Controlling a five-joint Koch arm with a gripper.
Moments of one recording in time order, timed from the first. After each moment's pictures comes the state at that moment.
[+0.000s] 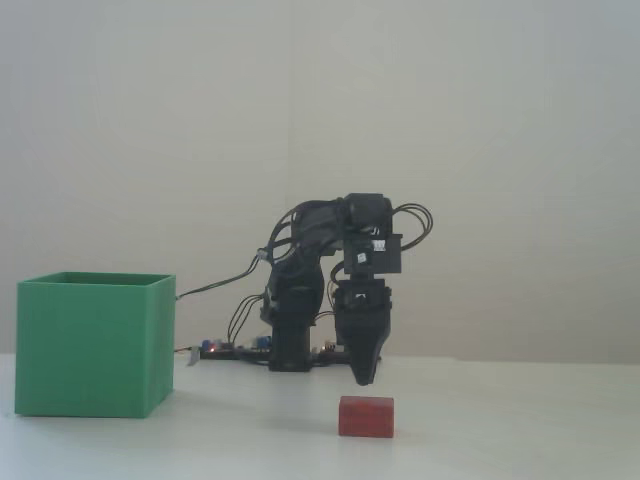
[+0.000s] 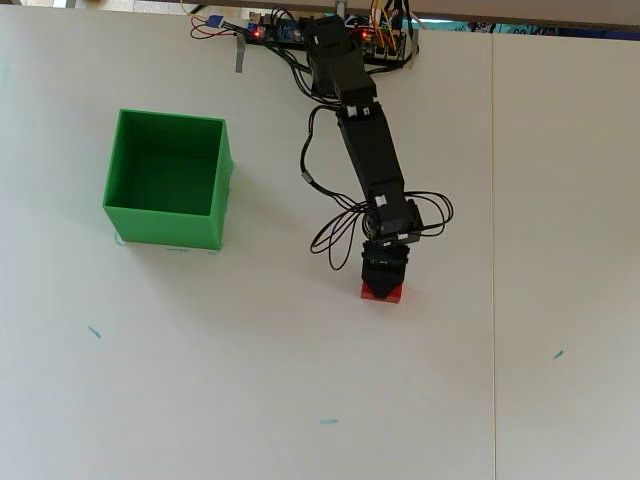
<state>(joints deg) -22.1 41.1 28.1 98.5 21.1</state>
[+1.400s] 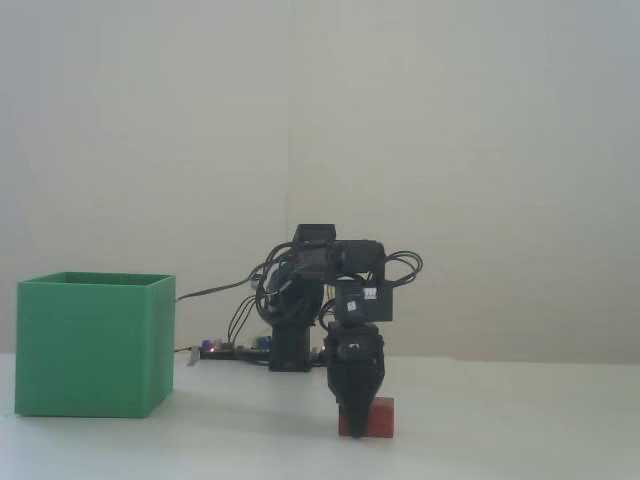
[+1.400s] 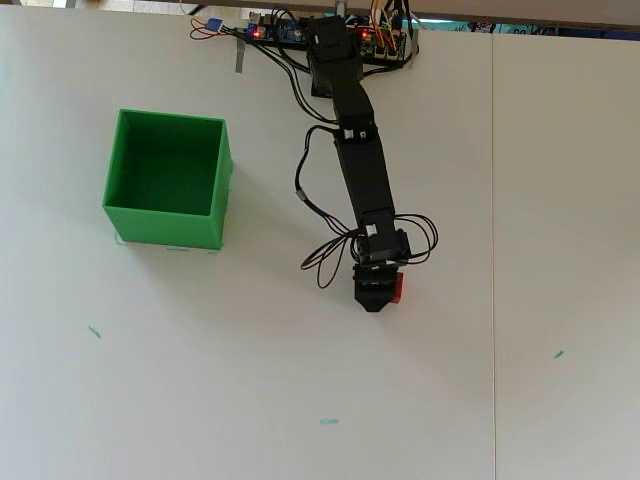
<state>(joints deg) -19.4 30.9 25.2 95.5 9.2</state>
